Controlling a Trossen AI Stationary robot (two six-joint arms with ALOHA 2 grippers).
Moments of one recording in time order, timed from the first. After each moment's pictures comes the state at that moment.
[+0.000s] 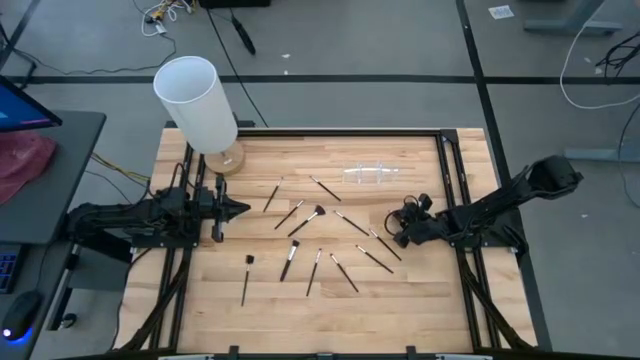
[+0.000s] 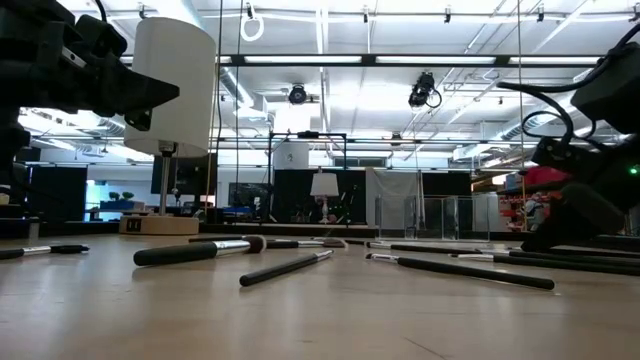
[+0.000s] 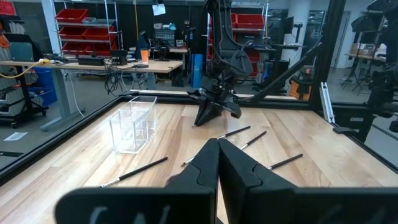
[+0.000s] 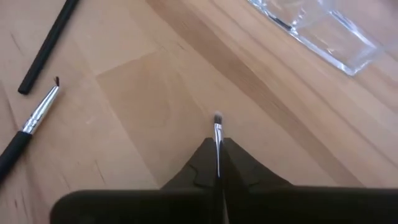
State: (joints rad) left arm 0.04 0.04 0.01 0.06 -0.04 -0.04; right arm 0.29 1.23 0.10 0.12 0.64 0.64
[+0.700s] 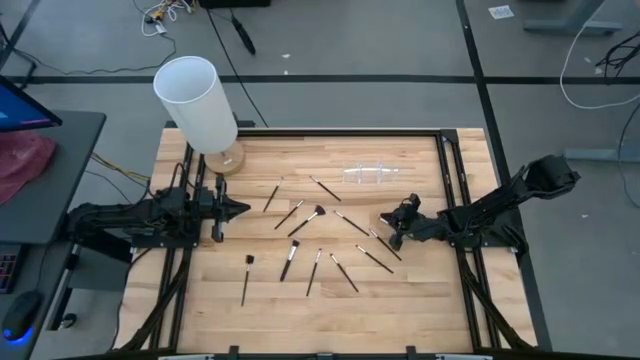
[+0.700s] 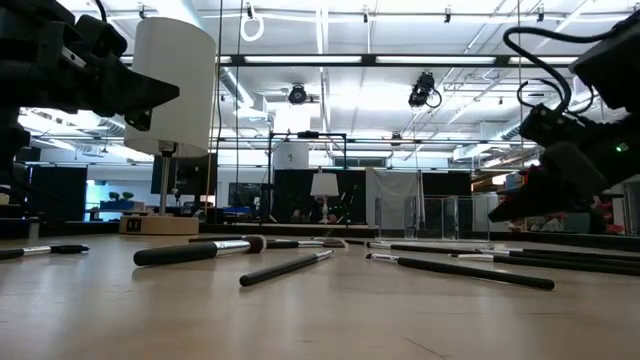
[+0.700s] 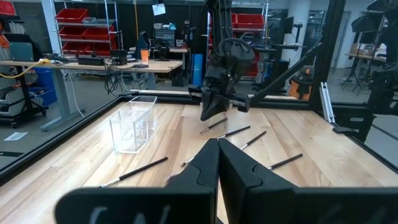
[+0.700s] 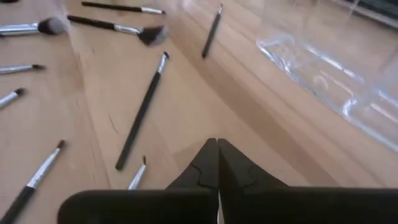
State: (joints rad) left arm 0.04 0.04 0.01 0.06 -0.04 -0.04; right arm 0.29 1.24 0.10 0.47 0.64 0.44
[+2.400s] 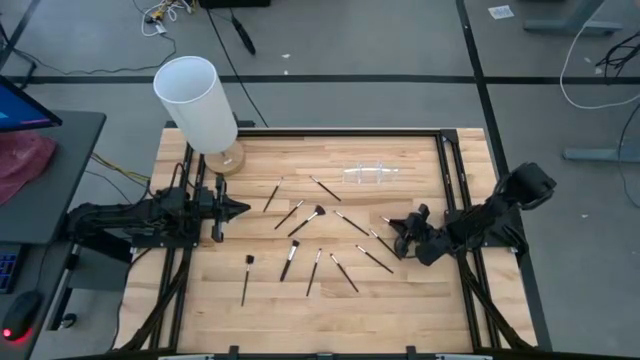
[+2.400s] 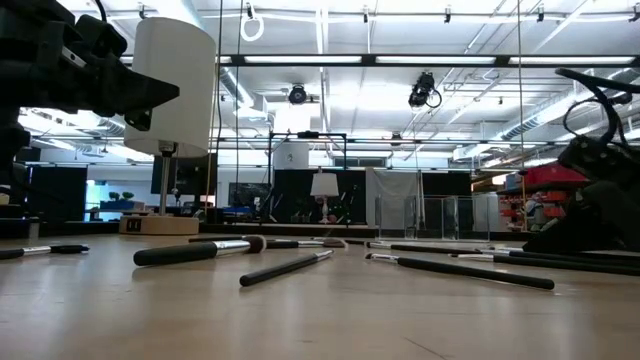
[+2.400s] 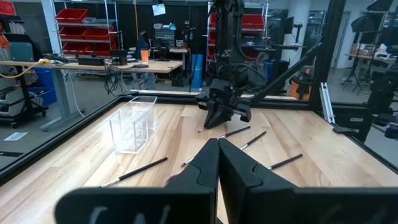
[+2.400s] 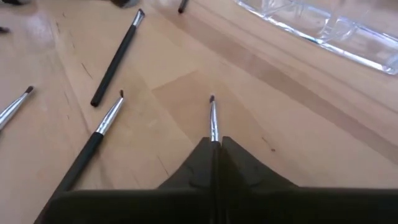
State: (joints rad) left arm 0.04 0.04 0.01 0.06 -0.04 -0.04; right arm 0.55 1.56 0.02 0.48 0.87 0.91
